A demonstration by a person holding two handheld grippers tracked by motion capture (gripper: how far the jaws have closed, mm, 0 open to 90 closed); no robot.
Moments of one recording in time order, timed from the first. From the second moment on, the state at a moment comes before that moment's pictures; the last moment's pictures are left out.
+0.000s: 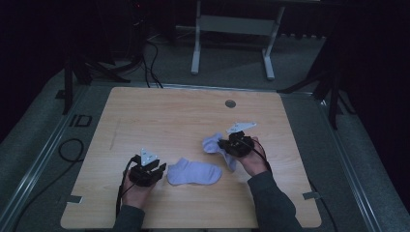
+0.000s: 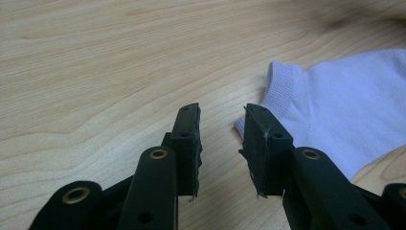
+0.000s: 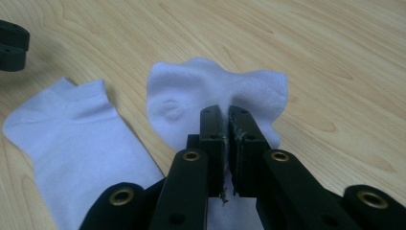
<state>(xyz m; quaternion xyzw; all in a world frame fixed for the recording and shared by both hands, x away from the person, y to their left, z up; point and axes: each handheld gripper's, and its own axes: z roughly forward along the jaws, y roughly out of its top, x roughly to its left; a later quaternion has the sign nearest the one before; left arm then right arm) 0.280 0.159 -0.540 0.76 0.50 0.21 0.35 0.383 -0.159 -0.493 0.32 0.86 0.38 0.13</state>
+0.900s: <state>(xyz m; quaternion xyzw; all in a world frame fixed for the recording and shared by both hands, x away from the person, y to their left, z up) 0.279 0.153 -0.541 0.77 0.49 0.21 0.35 0.347 -0.132 -0.472 0.26 0.87 0.40 0.13</state>
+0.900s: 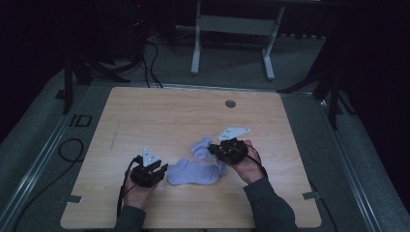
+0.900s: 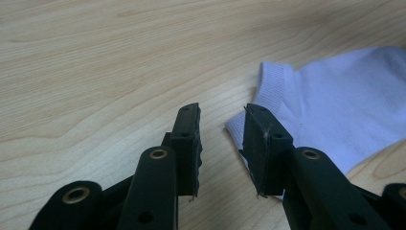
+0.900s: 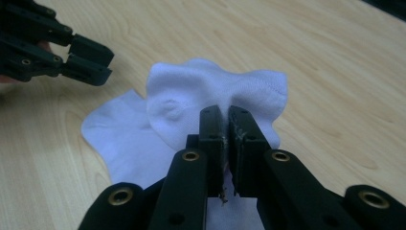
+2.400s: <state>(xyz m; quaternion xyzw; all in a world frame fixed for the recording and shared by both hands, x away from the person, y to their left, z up) 0.284 0.149 -0.551 0.79 0.49 0.16 0.33 0.334 -0.080 -0.517 0.20 0.90 0.39 0.07</state>
